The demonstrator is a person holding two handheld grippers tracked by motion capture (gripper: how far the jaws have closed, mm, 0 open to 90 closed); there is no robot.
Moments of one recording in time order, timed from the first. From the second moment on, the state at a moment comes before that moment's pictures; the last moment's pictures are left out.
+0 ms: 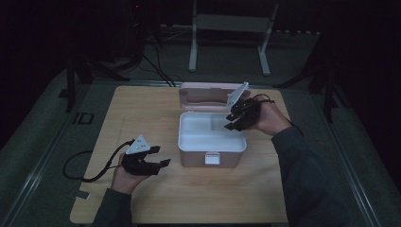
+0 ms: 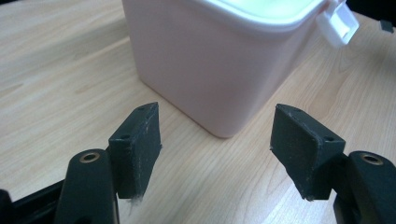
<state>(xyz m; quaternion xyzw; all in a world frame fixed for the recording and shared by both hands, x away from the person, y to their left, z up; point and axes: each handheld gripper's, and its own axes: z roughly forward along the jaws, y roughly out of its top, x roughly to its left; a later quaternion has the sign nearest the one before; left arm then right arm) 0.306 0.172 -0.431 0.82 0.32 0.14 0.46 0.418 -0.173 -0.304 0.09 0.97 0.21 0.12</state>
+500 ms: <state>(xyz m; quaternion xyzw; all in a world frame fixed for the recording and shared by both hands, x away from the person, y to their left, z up) 0.314 0.172 -0.415 0.81 0.30 0.15 0.47 0.412 -0.212 -0.311 0.15 0.95 0.25 0.13</state>
